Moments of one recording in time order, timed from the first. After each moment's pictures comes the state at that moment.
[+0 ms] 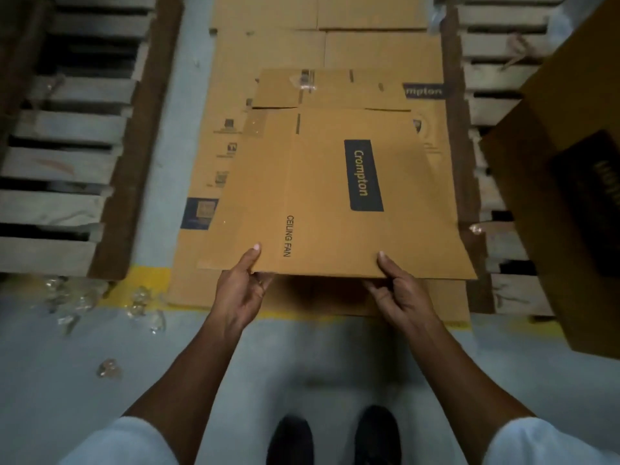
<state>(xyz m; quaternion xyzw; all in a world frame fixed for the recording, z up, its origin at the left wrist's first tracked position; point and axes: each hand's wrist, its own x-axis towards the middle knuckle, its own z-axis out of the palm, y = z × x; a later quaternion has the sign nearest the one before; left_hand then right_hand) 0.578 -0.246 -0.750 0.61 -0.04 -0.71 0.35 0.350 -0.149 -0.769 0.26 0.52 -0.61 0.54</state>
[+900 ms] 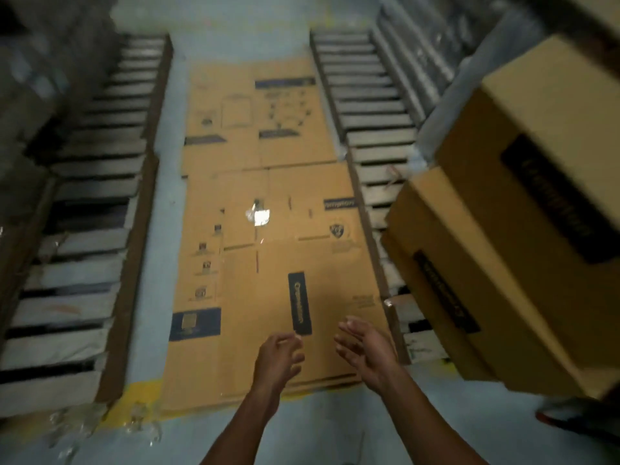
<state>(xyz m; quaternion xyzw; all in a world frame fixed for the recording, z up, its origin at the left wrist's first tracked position) 0.469 -0.210 -0.518 0.63 -0.35 -0.68 0.08 0.312 -0.139 -0.521 0.19 0.61 -0.56 0.53</state>
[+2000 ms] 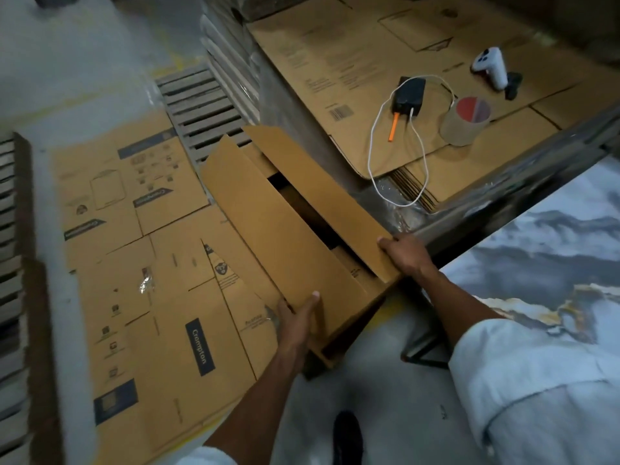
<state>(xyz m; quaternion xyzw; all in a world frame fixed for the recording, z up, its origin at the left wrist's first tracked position) 0.027 0.039 -0.302 0.54 -0.48 -0.69 0.07 -0.220 0.150 -0.289 -0.09 0.88 -0.31 0.34</state>
